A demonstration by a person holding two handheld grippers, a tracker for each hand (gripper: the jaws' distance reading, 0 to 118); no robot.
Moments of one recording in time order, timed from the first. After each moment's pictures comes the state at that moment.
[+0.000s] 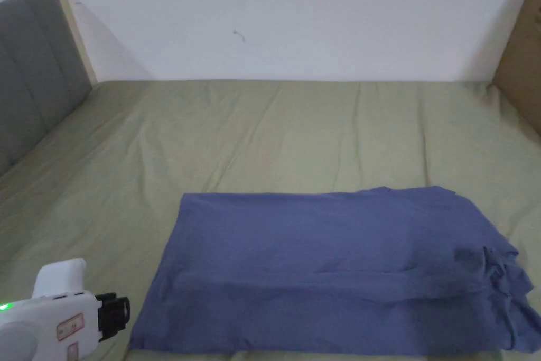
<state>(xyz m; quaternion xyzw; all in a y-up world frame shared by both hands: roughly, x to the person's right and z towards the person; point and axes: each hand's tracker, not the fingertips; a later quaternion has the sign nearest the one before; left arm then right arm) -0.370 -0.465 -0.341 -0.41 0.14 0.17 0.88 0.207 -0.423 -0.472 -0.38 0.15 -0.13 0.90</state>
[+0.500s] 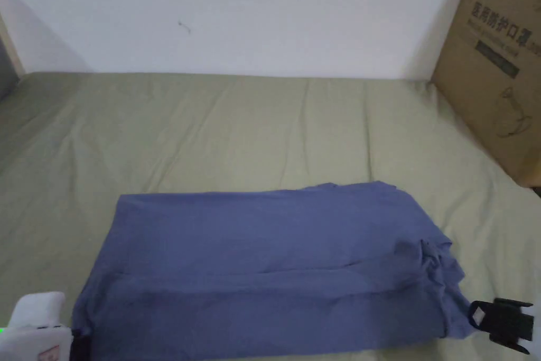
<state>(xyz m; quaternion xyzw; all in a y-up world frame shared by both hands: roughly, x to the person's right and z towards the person) -0.338 -0.520 -0.377 -0.48 0.12 0.09 0.86 0.222 -0.455 -0.490 -0.44 0.12 -0.12 0.88</state>
